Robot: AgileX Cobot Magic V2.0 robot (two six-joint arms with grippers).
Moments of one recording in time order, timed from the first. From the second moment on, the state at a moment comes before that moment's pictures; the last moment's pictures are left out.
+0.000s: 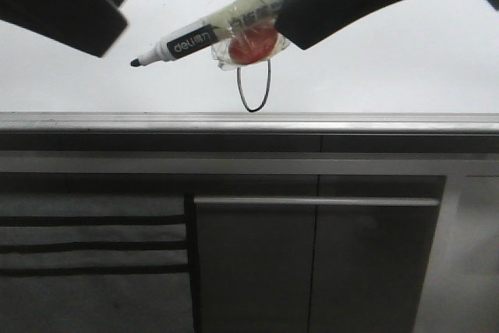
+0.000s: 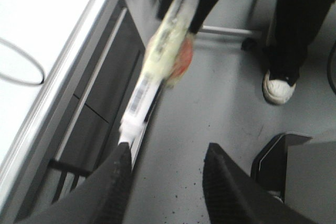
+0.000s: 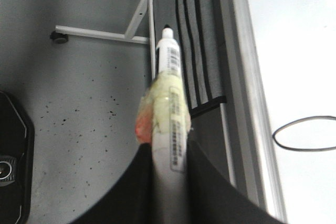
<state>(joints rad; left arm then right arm) -0.62 1.10 -0.90 -0.59 0.77 1.11 0.68 1.18 -0.98 0.39 0.65 -1.14</state>
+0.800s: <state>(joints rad) -0.66 1.34 -1.04 -0.50 0.73 1.12 0.68 1.18 -0.98 0.38 0.64 -1.14</state>
